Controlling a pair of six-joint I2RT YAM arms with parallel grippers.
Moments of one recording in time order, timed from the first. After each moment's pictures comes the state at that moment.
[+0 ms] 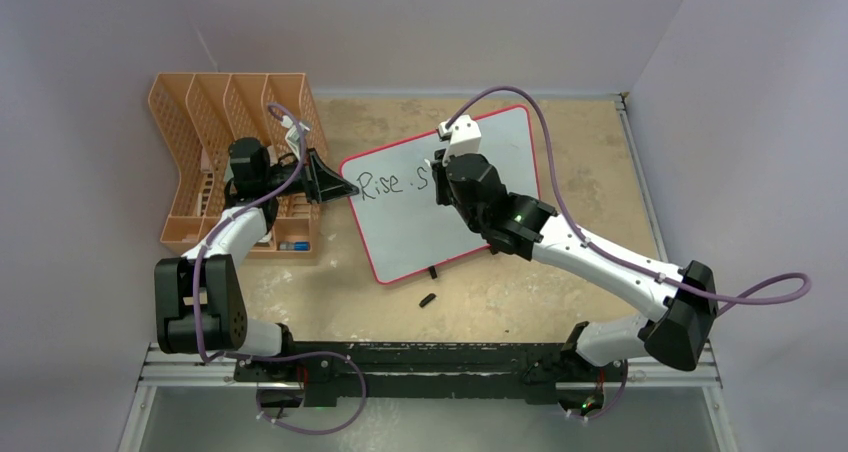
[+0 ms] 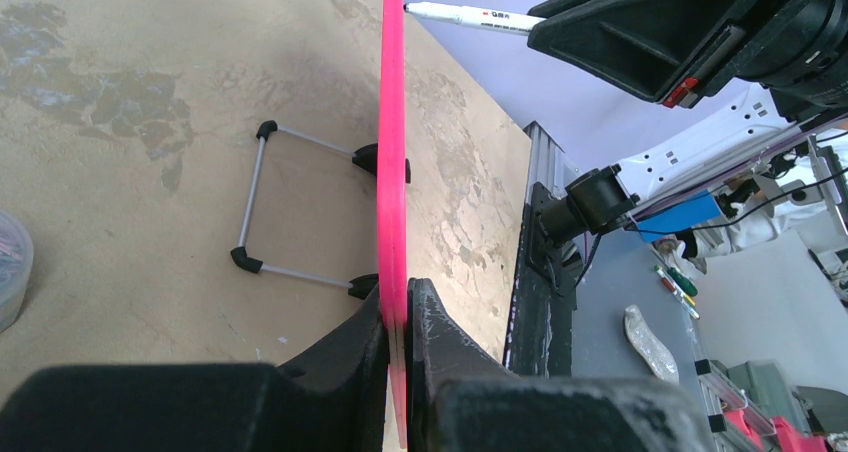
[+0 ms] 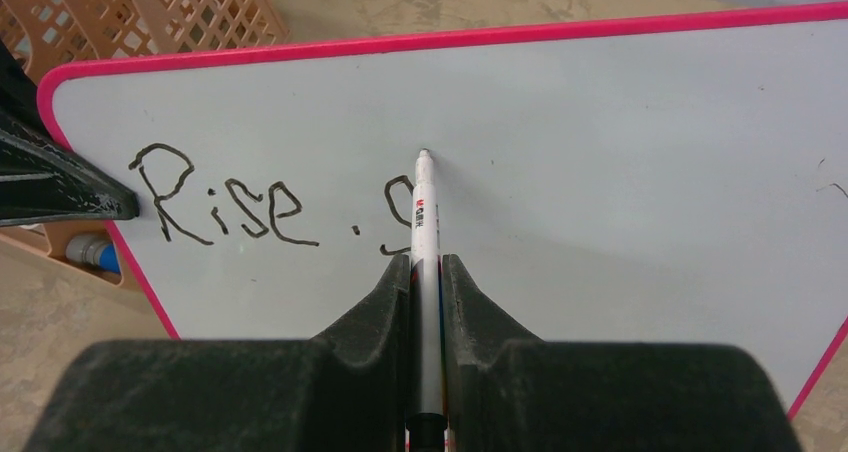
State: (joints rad) left arm 0.08 1.41 0.78 0.40 1.36 -0.47; right arm 0.93 1.35 1.21 -0.24 0.53 0.28
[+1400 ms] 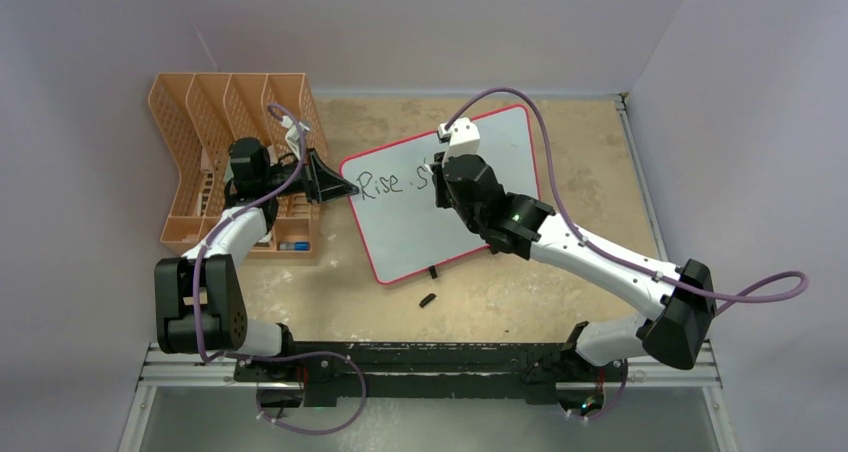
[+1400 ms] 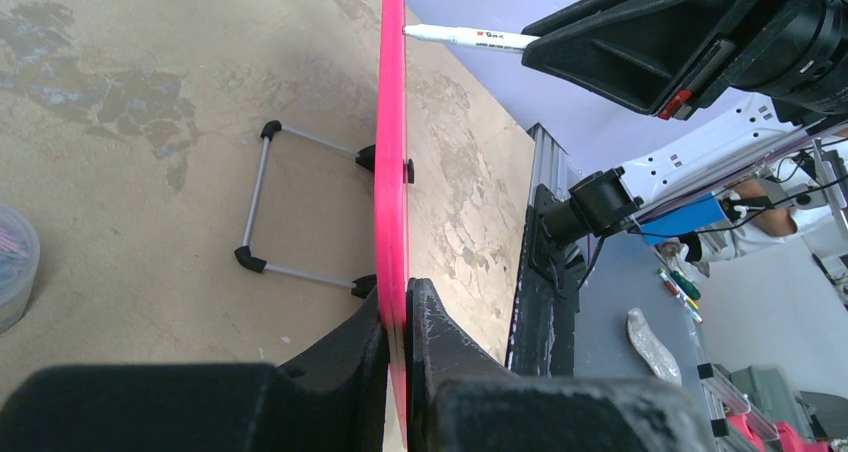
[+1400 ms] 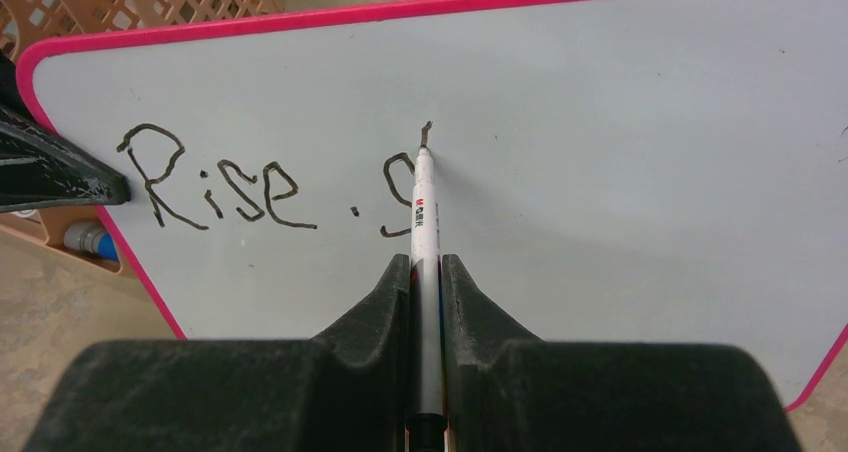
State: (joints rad) left arm 0.08 1.41 0.78 0.39 1.36 -0.46; right arm 0.93 1.37 1.22 -0.27 0.52 0.32
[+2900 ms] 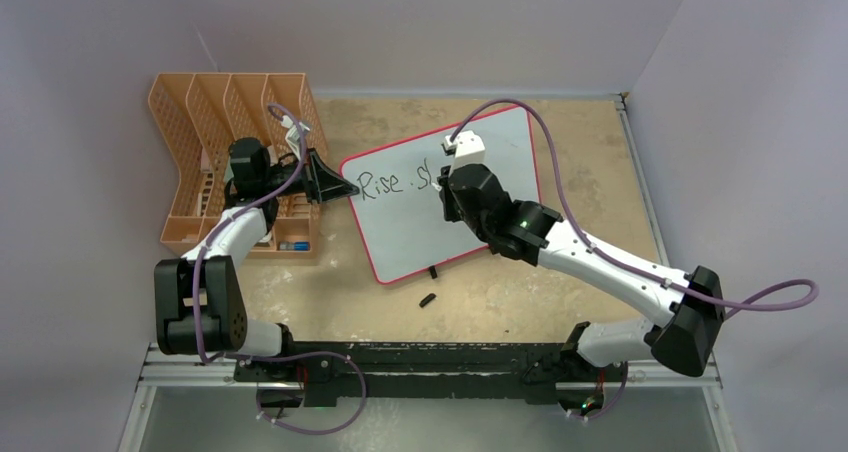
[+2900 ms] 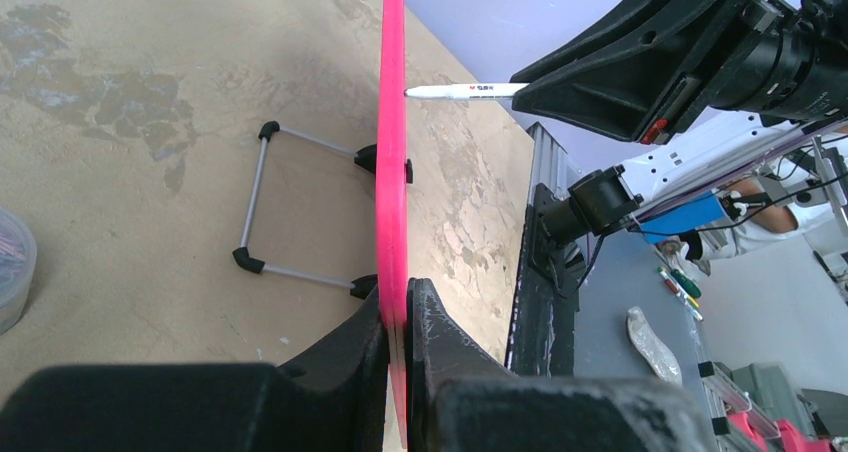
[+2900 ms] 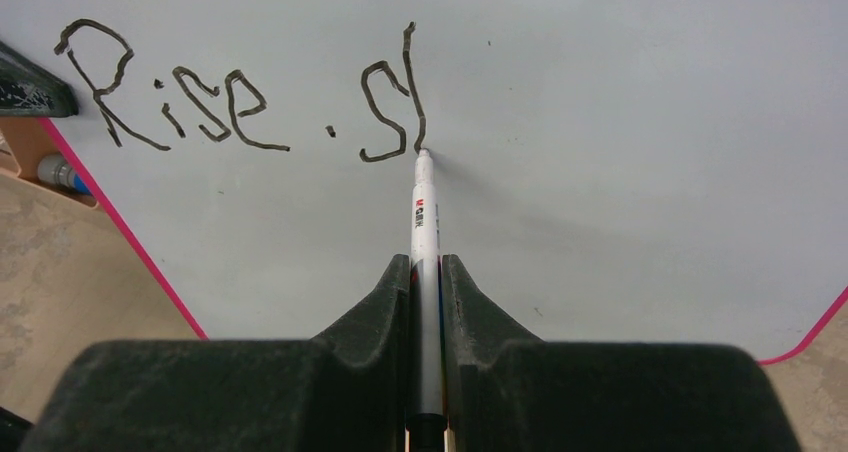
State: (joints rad) left arm 0.08 1.41 0.78 0.39 1.35 -0.46; right arm 0.93 1.32 1.15 -0.37 0.47 0.36
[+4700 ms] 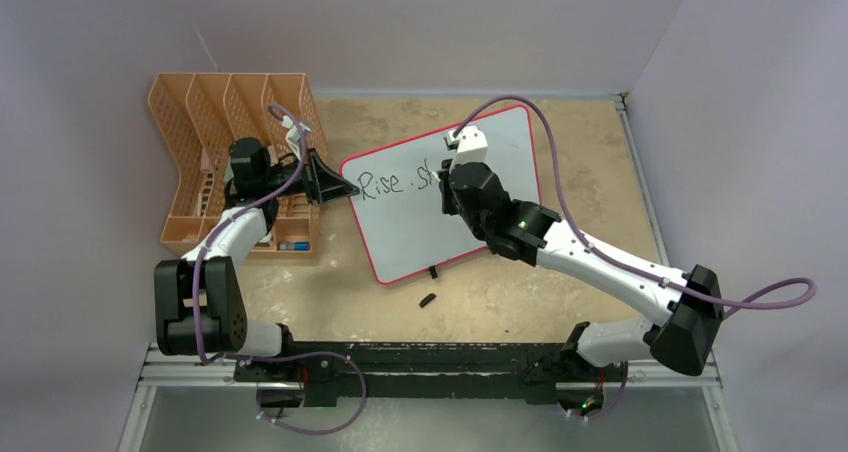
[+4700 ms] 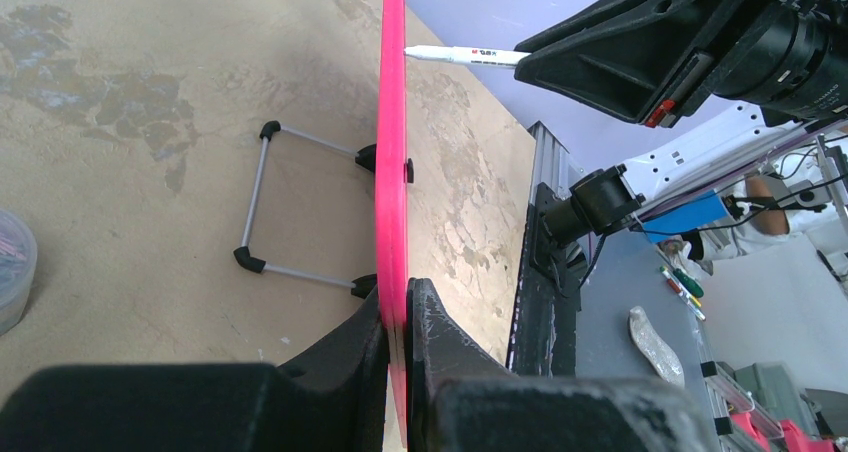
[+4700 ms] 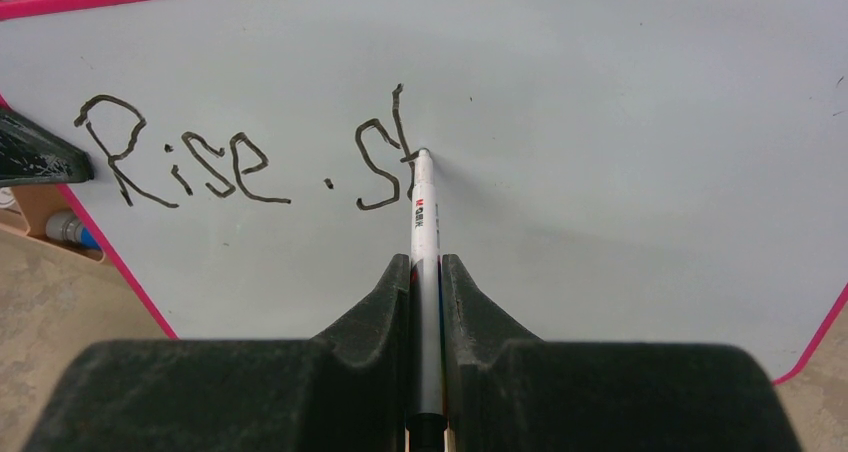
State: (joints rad) left arm 0.08 1.40 0.78 0.38 1.35 -0.45; right arm 0.93 1.32 1.15 -0.29 0.53 0.35
